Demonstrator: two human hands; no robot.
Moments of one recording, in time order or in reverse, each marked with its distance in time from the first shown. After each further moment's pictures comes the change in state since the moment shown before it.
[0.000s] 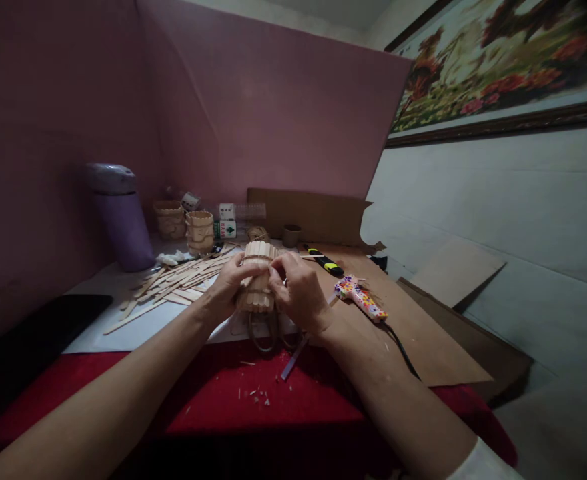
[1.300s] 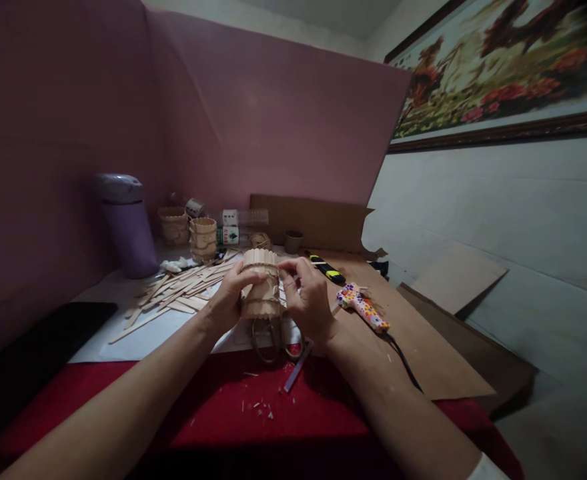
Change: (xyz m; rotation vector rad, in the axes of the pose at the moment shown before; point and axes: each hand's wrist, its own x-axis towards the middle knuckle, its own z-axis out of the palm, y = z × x) left_hand -0.005 0.004 0.000 -0.053 0.003 -0.007; right_hand -0.001 -0.001 -0.001 0.215 0.166 0.086
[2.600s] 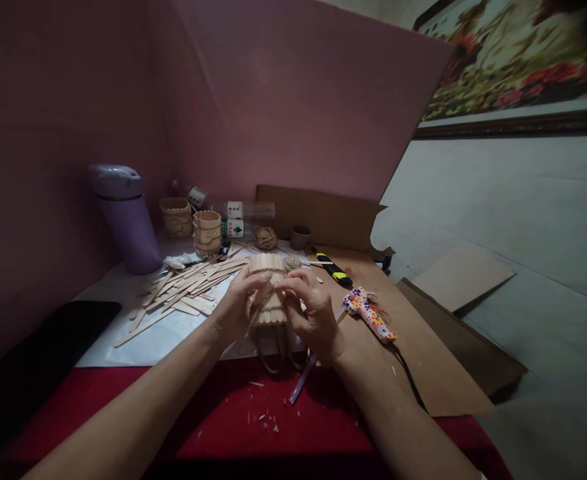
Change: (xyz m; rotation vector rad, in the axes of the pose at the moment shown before) left_hand -0.002 0.005 0.003 -0.163 0.010 -0.127; right_hand -0.002 0.000 -0.005 0.103 -0.182 -0.059
